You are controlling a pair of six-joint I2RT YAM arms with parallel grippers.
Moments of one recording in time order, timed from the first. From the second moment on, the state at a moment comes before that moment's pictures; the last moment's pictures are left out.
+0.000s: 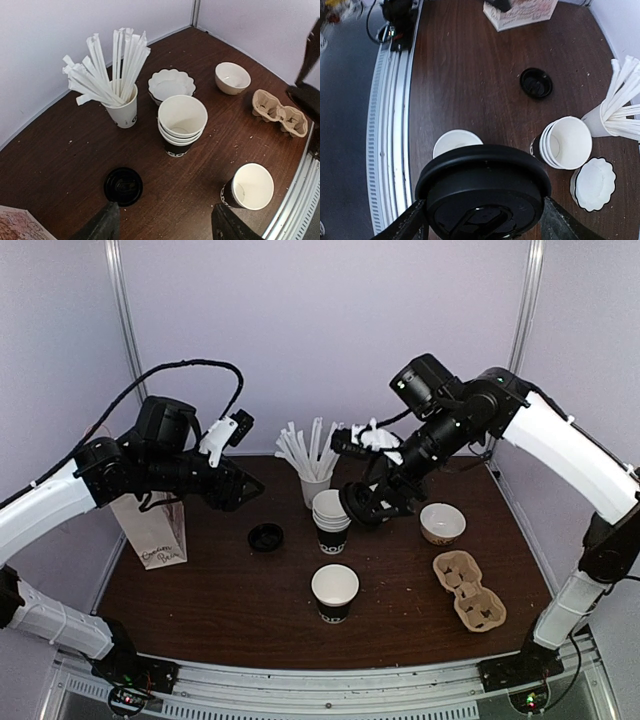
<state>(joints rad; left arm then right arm) -0.79 1.22 1.26 -0.60 0.06 -0.02 0.83 1.65 1.93 -1.21 -0.38 -0.51</state>
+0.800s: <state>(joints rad) -0.71 1.19 1.16 -0.62 -0.10 -0.19 1.13 2.06 2.08 -1.44 0.02 -0.68</state>
